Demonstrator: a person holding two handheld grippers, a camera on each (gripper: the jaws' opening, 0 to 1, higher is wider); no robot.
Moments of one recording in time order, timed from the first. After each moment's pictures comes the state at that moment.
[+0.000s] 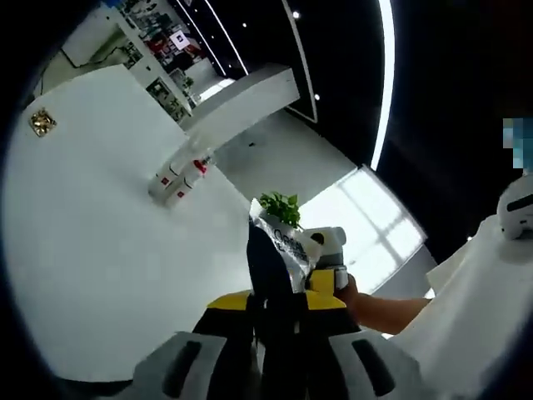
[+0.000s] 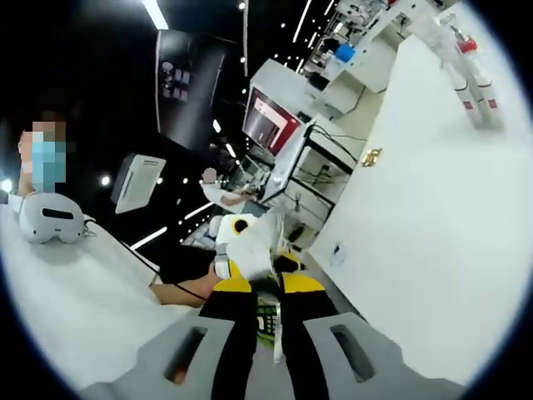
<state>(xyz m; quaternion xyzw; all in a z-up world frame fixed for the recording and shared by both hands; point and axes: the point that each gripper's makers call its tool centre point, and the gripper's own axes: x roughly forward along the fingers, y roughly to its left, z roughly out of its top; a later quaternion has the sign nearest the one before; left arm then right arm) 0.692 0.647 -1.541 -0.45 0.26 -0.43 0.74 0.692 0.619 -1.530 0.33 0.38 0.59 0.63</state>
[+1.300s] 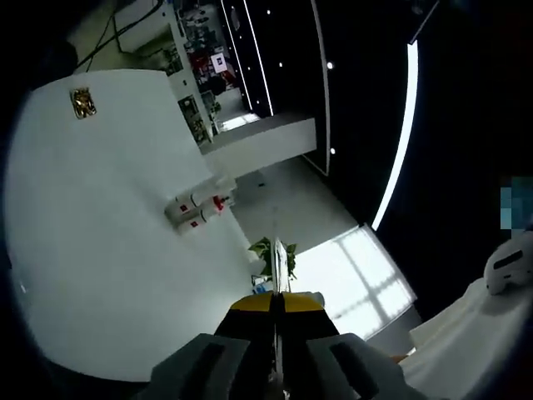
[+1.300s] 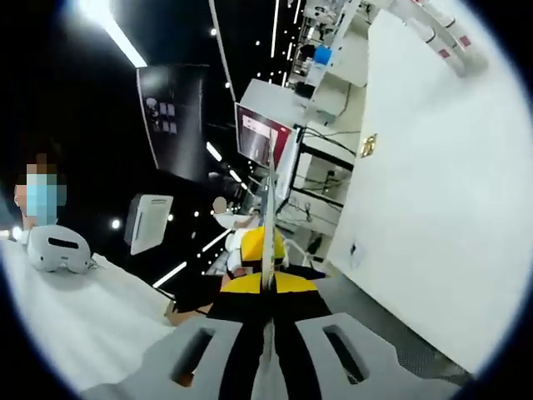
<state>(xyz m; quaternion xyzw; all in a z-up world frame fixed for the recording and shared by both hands) 0.714 0.680 -1.533 -0.54 0.21 -0.37 0.72 0.691 0.644 -1.539 0.42 0.39 0.56 0.60</state>
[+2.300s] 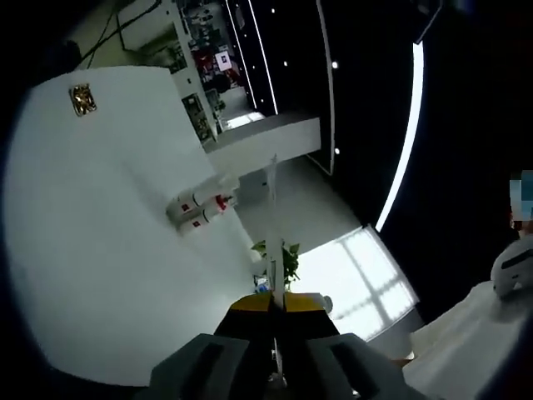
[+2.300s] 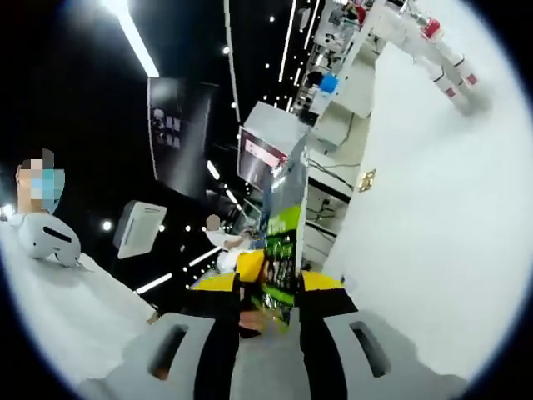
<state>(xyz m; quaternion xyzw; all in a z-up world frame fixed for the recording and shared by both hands) 0.733 0.679 -1.534 -0.54 0.22 -0.36 0.73 0.707 0.632 -1.548 0.36 0.35 0.55 0.67</state>
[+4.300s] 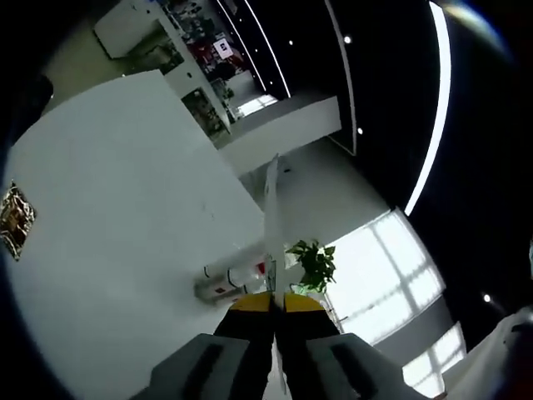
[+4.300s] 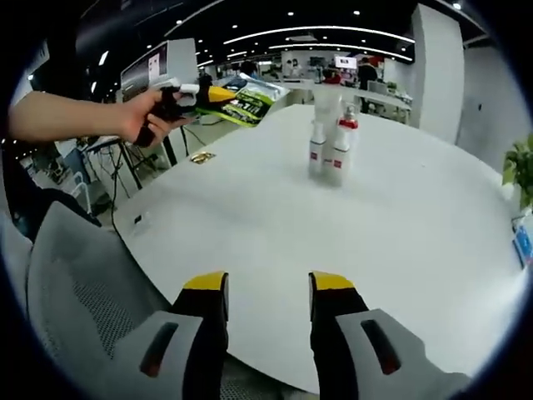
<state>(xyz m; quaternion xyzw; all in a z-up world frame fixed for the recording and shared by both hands) 0.935 0.692 -1.544 -0.49 0.28 -0.35 0.75 0.738 0.519 -1.636 -0.07 0.33 0.27 0.90</state>
